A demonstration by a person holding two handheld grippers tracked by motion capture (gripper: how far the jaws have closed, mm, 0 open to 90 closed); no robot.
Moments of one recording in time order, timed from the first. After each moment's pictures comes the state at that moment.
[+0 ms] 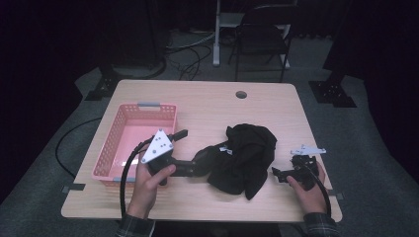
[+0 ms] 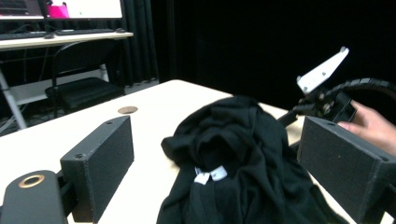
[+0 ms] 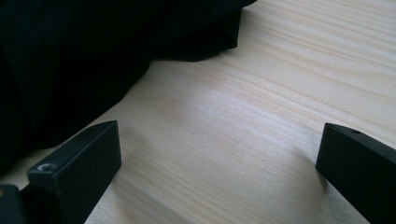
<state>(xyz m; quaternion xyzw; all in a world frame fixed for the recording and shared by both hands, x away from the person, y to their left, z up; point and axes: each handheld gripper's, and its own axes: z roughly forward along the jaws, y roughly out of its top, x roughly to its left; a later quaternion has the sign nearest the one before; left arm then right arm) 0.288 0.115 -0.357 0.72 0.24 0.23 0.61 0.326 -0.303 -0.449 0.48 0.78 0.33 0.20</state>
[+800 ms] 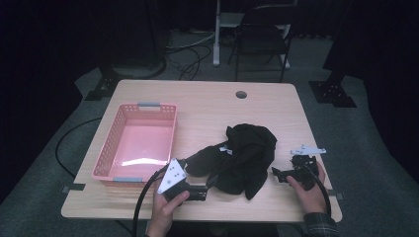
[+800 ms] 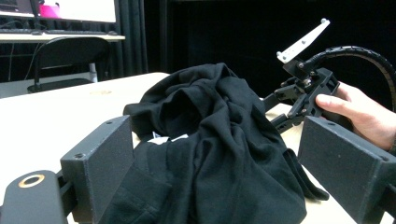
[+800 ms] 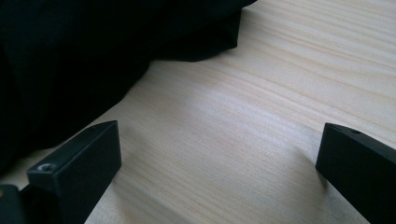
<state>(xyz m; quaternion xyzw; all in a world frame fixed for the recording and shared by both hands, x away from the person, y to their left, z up) 0.263 0.089 -0.430 0.69 0.24 0.21 0.65 0.326 -0.303 -0.449 0.48 0.78 0.33 0.20</state>
